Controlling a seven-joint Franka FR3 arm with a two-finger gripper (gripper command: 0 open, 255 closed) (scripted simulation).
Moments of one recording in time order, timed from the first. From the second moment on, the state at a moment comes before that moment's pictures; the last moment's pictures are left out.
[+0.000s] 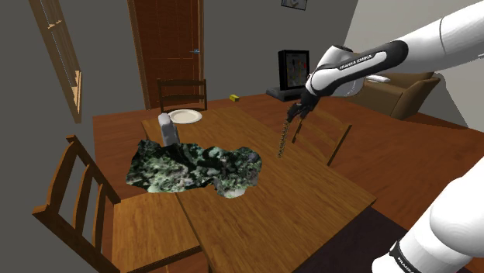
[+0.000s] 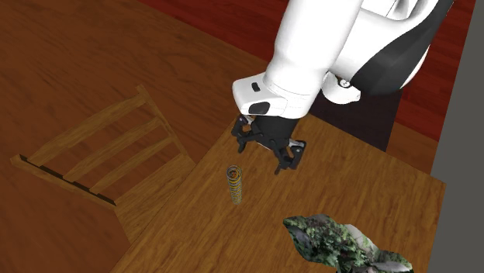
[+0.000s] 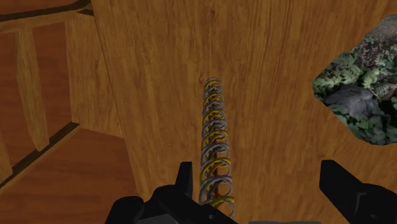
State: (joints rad) arm -0.08 -0.10 -0.14 -2.28 0.06 2.53 -0.23
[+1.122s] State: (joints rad) arm -0.09 0.12 -0.15 -2.21 0.19 2.73 -0.35
